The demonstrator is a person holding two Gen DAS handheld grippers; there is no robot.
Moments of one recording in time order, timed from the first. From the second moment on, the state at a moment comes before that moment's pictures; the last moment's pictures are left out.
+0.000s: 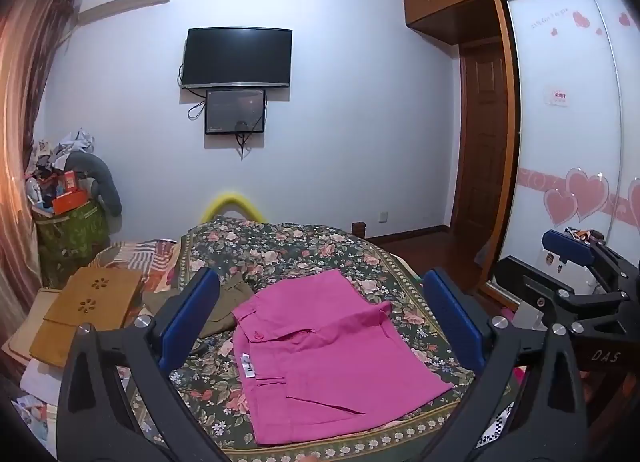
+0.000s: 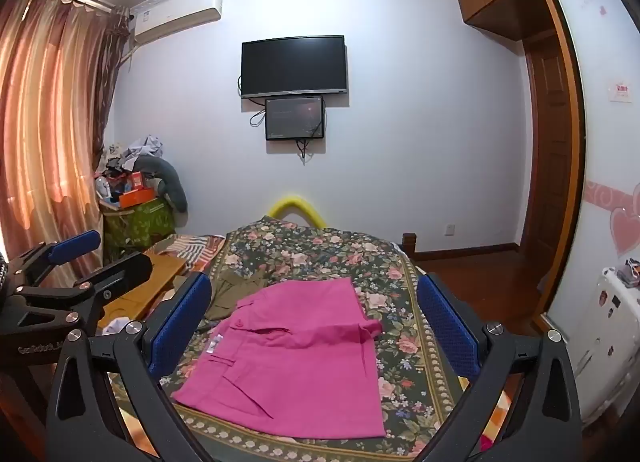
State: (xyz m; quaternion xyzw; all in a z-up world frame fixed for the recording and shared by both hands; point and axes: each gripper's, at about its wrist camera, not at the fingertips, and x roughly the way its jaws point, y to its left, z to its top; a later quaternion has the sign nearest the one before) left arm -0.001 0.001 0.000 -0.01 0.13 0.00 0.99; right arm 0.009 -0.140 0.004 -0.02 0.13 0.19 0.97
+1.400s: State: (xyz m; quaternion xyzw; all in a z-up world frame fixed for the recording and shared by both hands) left arm 0.008 0.011 -0.010 -0.03 0.13 0.01 0.99; right arm 0.013 -0.138 0.001 -0.01 0.14 0.19 0.97
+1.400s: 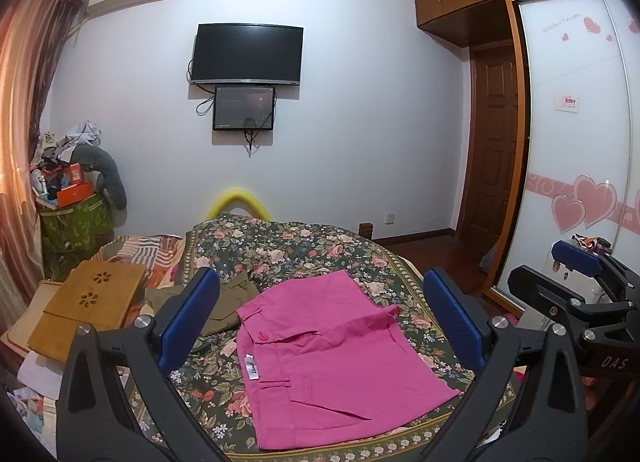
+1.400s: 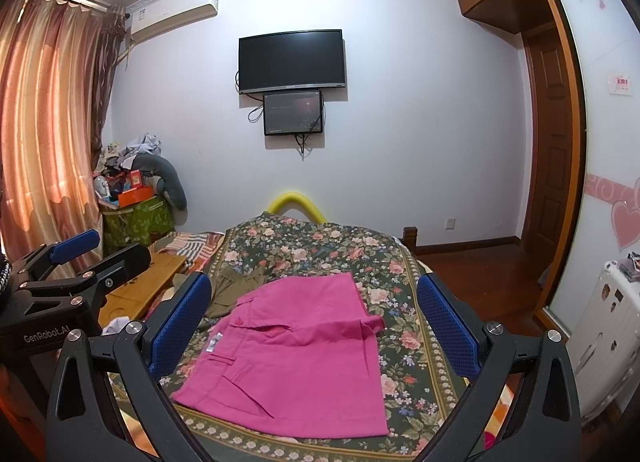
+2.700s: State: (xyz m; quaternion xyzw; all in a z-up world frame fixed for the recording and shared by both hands) left arm 0.009 0.011 -0.006 -0.02 0.13 0.01 0.99; right arm 0.019 -0.134 -0.001 -0.02 0.14 0.20 0.97
